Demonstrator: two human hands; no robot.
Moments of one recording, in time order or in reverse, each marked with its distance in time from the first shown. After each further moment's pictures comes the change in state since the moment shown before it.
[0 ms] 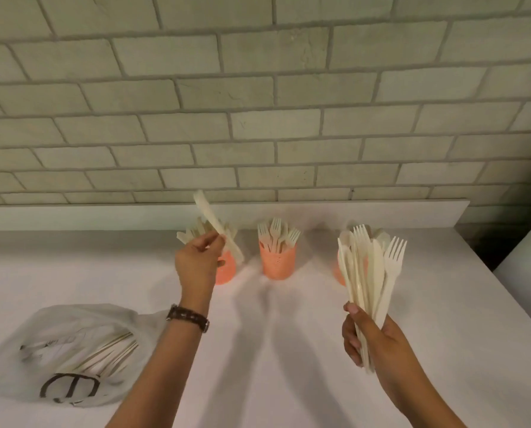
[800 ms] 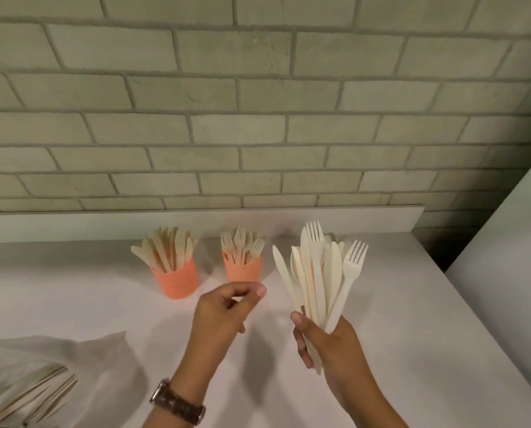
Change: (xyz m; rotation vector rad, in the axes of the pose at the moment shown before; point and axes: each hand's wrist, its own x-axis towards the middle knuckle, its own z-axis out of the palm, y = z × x) left_hand -0.084 0.007 0.035 0.107 -0.438 -0.004; right_hand 0.016 -0.009 0.010 0.073 0.034 -0.016
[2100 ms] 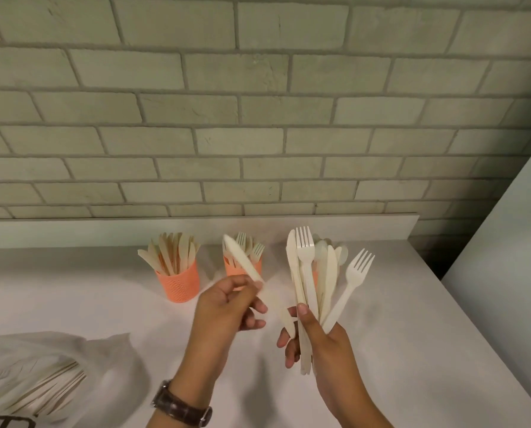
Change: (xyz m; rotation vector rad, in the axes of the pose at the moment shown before) left_hand -0.026 0.032 0.003 -0.280 -0.030 -0.109; right_hand -0.018 -0.008 0.008 0.059 -0.017 0.018
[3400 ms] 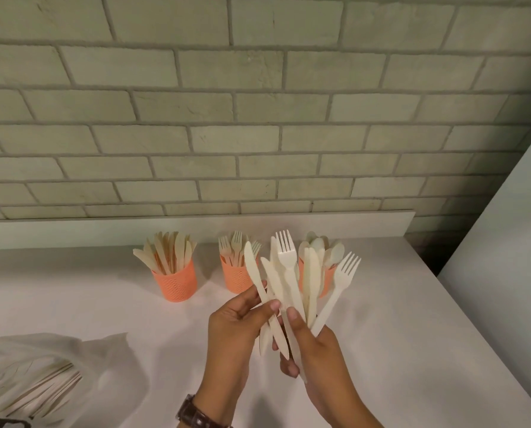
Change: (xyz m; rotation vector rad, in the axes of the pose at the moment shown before) left_hand -0.012 -0.027 0.018 -0.203 -0.038 0.025; right_hand -0.002 0.007 0.007 0.080 0.022 0.075
